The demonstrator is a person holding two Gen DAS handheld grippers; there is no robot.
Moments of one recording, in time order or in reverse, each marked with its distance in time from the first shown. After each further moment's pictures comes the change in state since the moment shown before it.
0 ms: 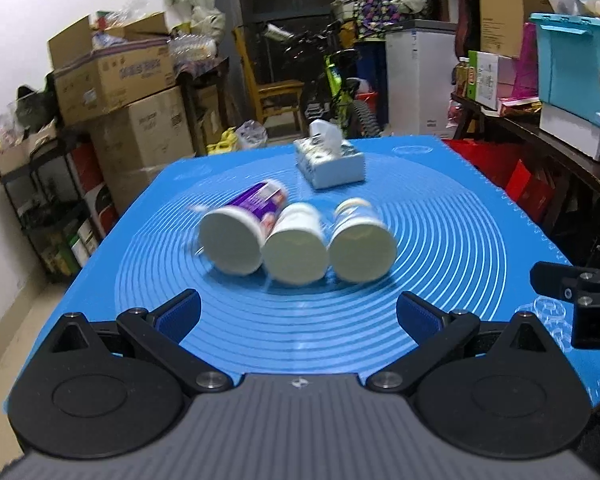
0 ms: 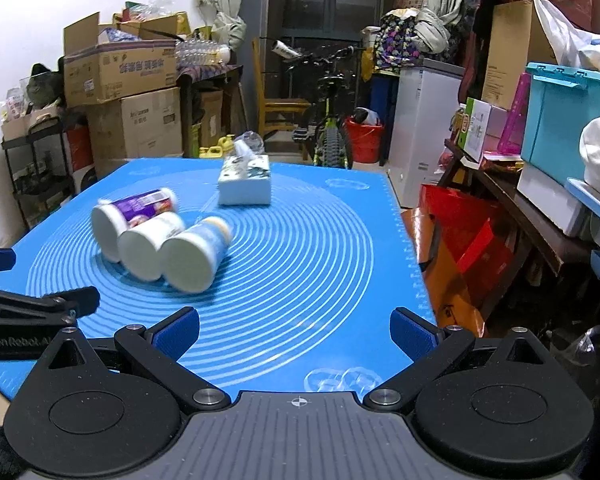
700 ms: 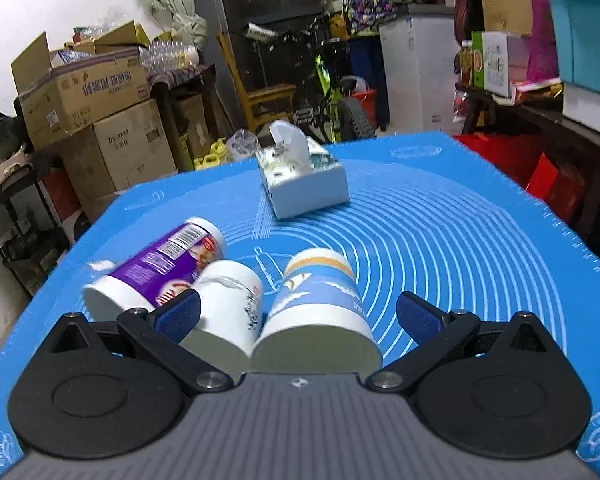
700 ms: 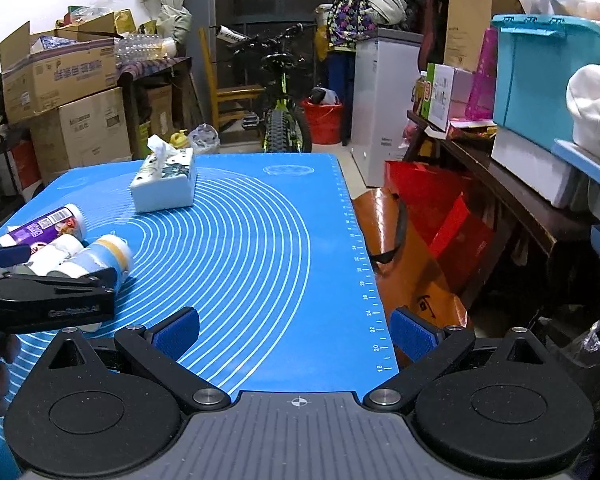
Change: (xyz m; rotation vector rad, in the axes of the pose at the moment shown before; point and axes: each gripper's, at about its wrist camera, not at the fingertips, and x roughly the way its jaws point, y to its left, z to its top) left arm 0.124 -0.056 0.036 0.053 -0.013 0.048; right arm 0.088 -0.064 0.013 0.102 0.048 -0.069
